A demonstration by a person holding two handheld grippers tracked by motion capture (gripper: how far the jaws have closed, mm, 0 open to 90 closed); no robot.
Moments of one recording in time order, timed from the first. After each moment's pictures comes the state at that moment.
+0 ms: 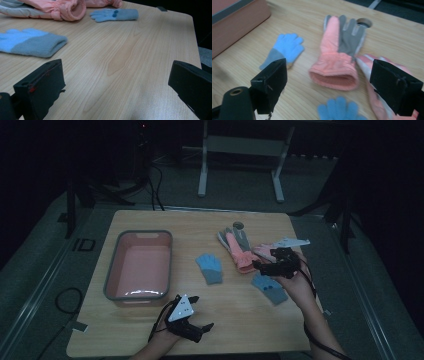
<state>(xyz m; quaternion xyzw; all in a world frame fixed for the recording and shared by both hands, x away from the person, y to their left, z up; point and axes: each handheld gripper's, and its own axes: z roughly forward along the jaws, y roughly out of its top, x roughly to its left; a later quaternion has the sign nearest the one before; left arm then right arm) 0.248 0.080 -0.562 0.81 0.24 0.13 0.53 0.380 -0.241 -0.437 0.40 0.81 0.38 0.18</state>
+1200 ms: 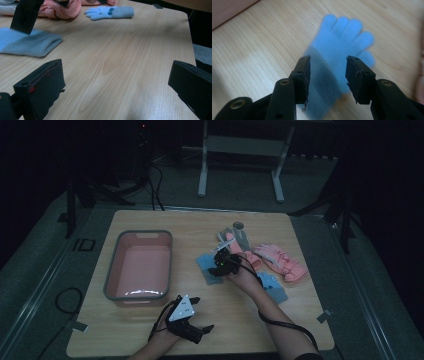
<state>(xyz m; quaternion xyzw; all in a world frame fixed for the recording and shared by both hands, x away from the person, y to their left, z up) 0.248 0.079 -0.562 0.81 0.23 0.12 0.52 0.434 -0.098 -0.518 0.30 0.91 0.28 0.09</state>
